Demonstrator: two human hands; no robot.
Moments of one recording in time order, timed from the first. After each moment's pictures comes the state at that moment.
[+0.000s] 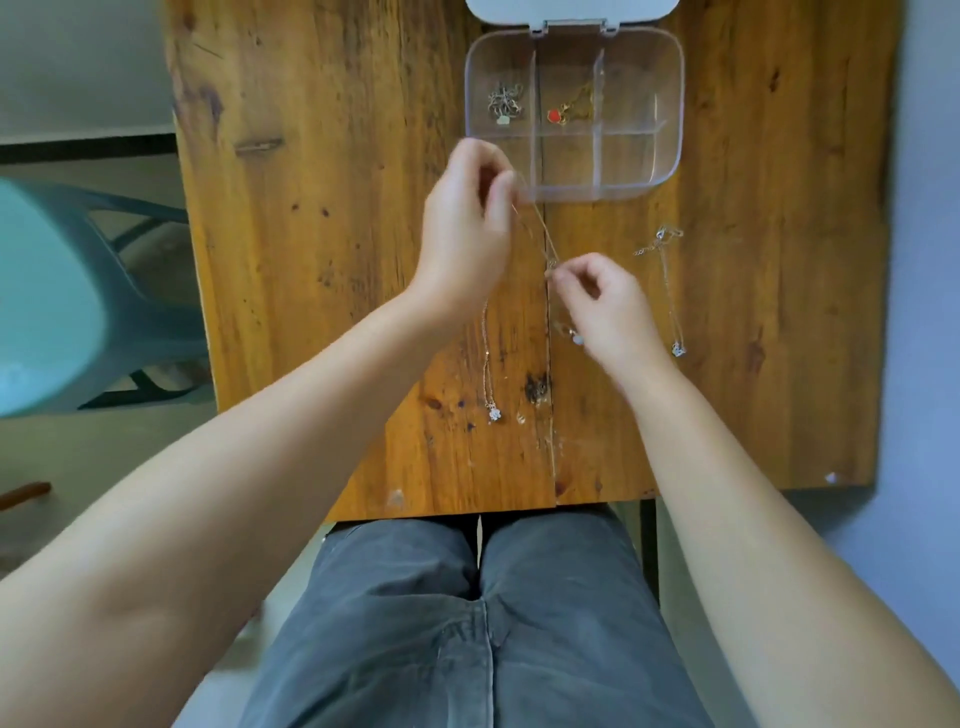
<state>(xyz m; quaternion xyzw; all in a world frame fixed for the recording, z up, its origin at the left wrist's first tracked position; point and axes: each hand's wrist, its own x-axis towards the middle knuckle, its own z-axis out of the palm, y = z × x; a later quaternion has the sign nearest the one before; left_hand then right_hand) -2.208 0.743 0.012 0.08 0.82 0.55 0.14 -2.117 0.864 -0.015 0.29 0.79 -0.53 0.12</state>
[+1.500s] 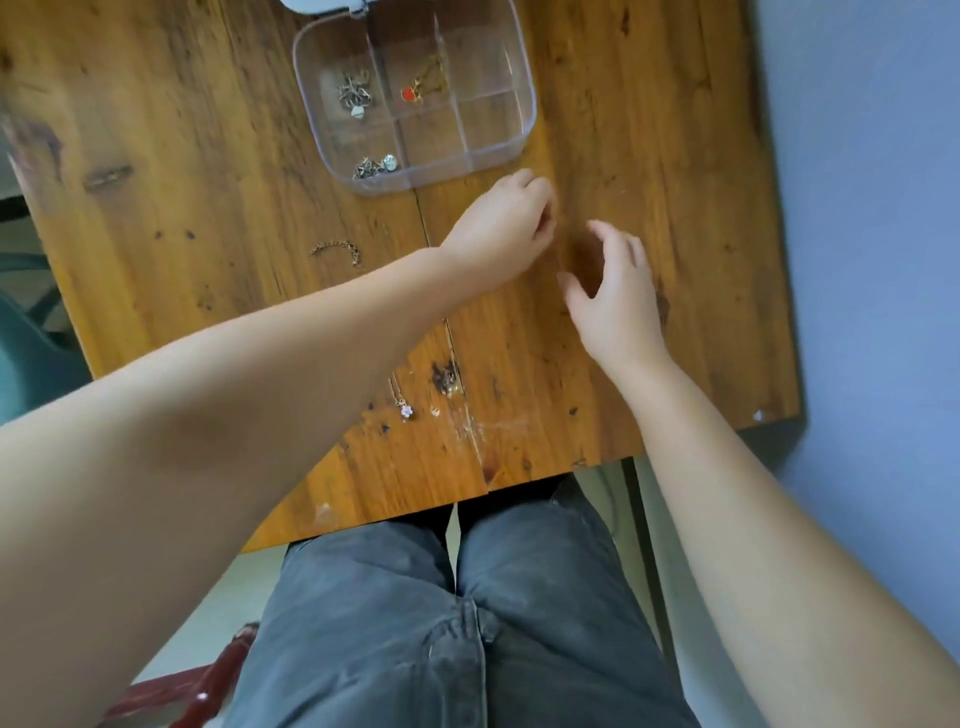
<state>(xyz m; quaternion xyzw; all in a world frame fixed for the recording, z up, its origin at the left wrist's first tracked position) -2.183 0.861 -0.031 0.38 0.86 0.23 0.24 -2.057 0.947 -0.030 0.34 0.86 -0.38 0.05</state>
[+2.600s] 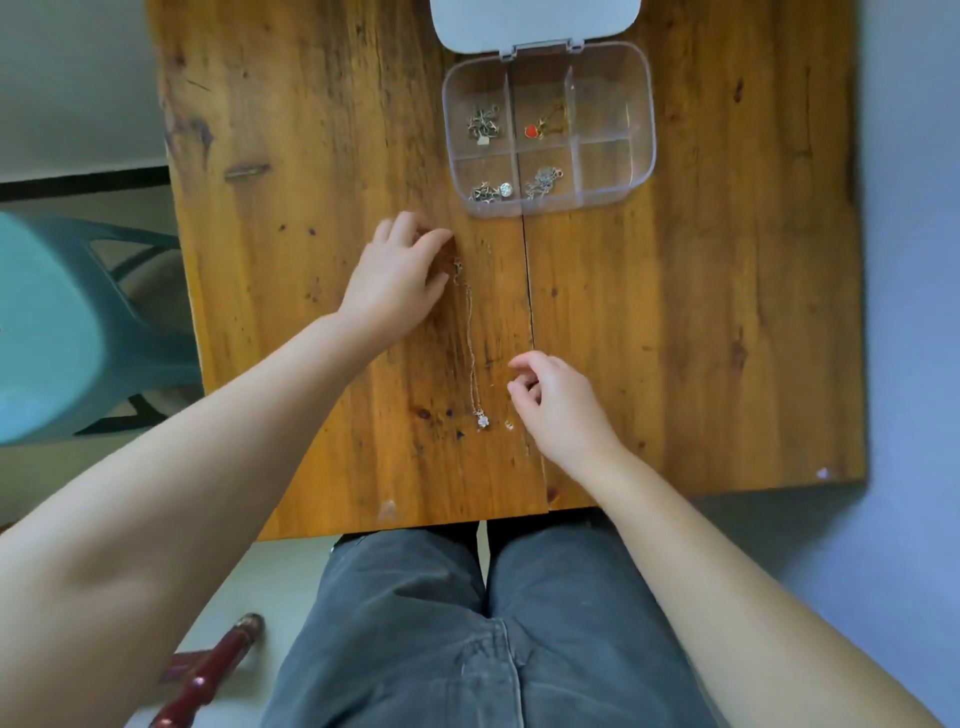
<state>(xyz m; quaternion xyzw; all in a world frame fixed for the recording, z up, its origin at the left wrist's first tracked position) -2.218 0.687 -0.046 0.27 0.93 0.15 0.20 -2.055 0.831 -0.022 0.21 0.85 -0.41 0.25</state>
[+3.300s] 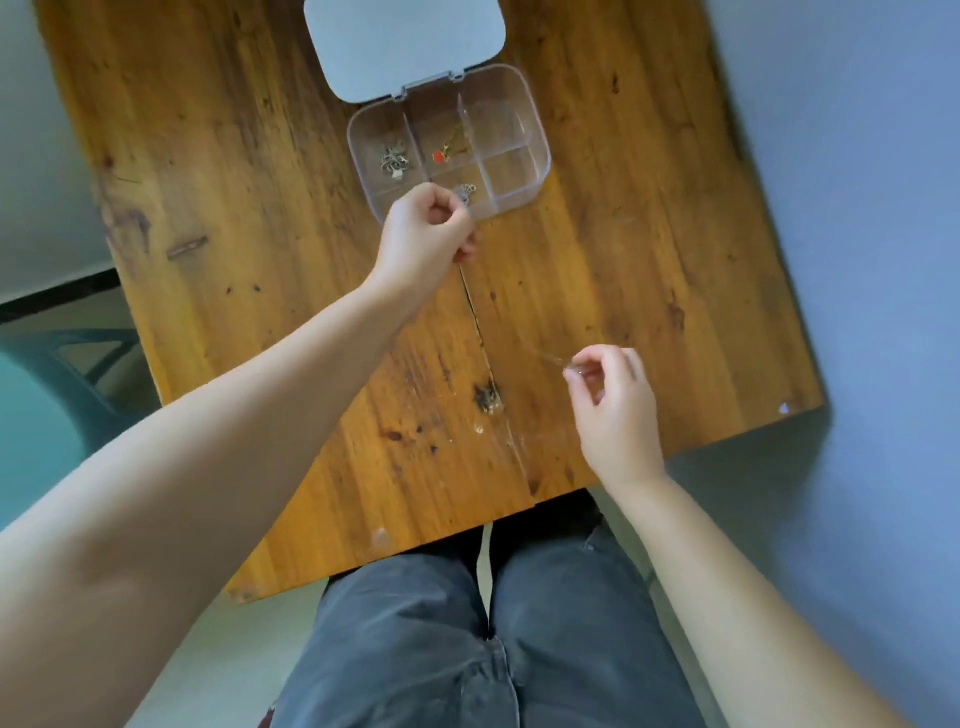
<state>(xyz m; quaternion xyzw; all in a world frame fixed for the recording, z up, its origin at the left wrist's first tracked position) -2.215 0.783 0.003 0.06 0.78 0.55 0.28 -1.996 0.866 -0.007 0.35 0.85 -0.39 -0.05</state>
